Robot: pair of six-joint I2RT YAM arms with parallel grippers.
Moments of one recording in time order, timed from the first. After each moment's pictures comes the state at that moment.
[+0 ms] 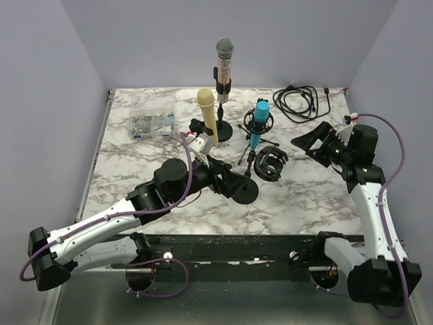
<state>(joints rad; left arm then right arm) -1.03 0.93 0.82 0.04 0.00 -0.57 -0.12 1.04 0.87 -0.41 -0.47 0.61</state>
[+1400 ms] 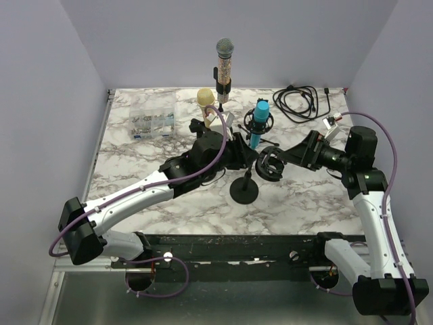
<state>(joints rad) -0.97 1.31 1.14 -0.13 -0.12 -0.80 -0.02 0.89 0.93 -0.52 -0.87 0.54</state>
